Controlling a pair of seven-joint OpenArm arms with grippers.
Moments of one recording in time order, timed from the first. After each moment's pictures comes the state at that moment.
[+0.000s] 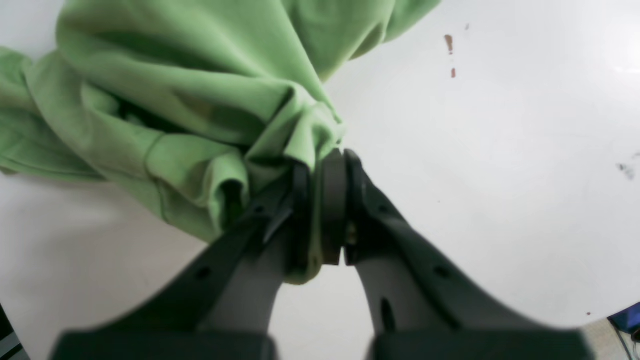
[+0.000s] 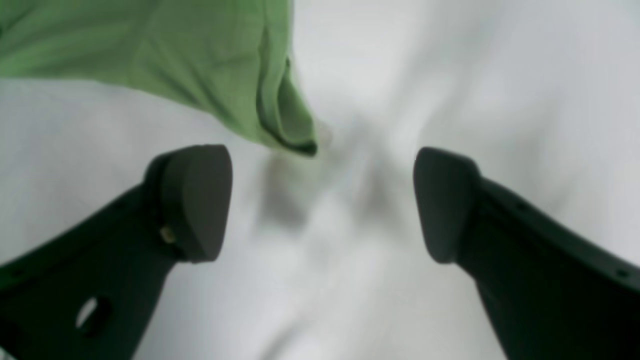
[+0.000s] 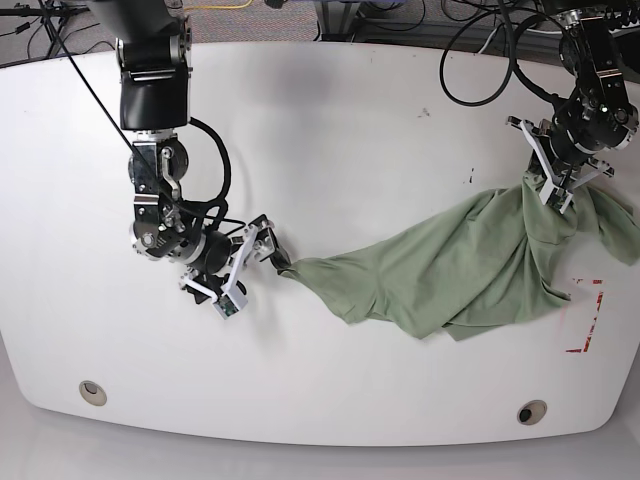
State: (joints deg) left arm 13.5 -18.6 -23.3 107.4 -18.7 -36.2 65.5; right arm 16.9 10.0 -1.2 72.3 17.3 38.3 -41.3
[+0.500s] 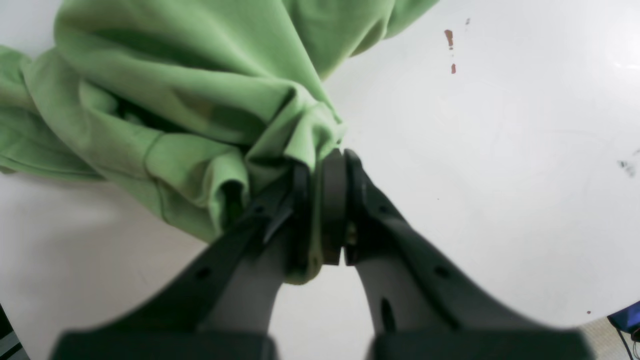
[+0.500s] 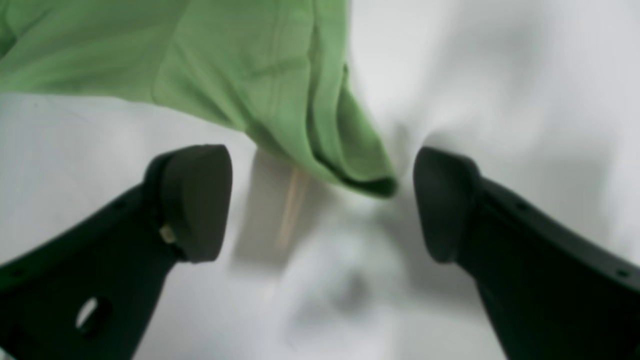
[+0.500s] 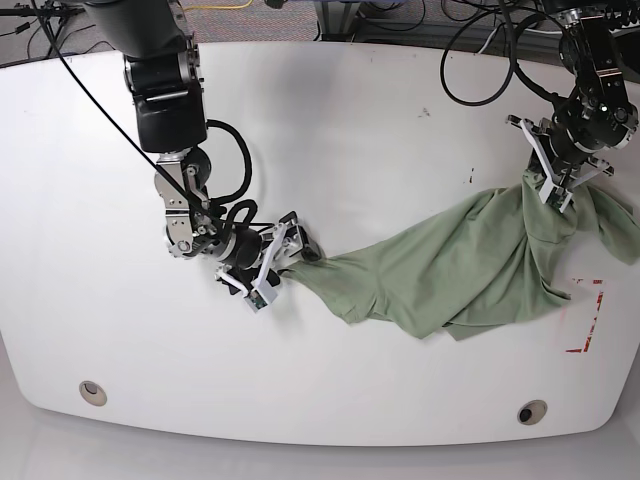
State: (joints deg) left arm 13.6 -18.5 -23.3 107.4 -18.7 -36.2 65.6; right arm 21.7 7.3 -7.7 55.1 17.3 38.2 -30.2
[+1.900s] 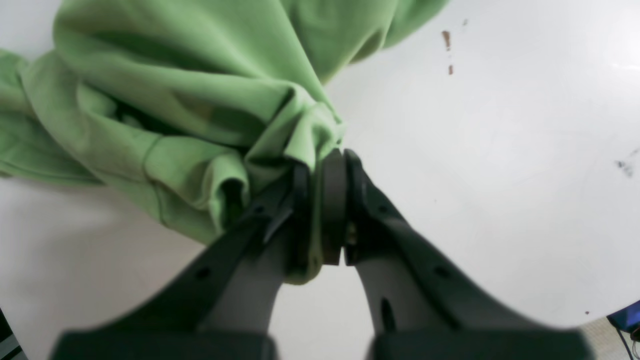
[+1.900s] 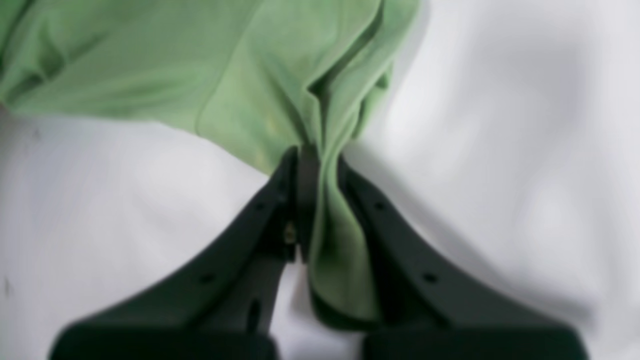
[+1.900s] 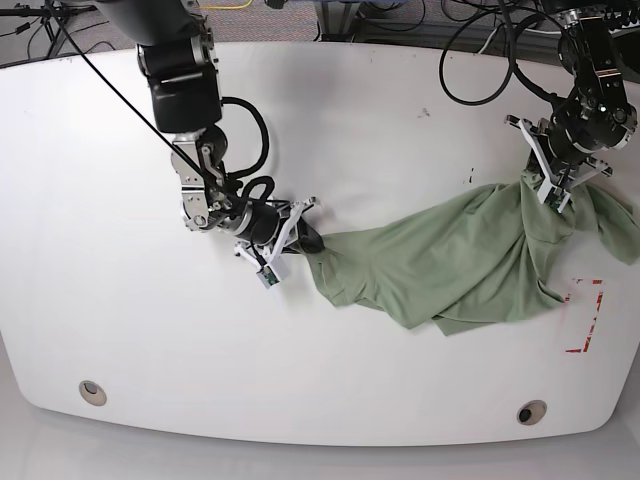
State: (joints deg) left arm 13.5 -18.5 -22.9 107.4 -18.7 -36.2 65.6; right arm 16.9 5.4 -7.5 55.2 18.7 38.4 -25.6
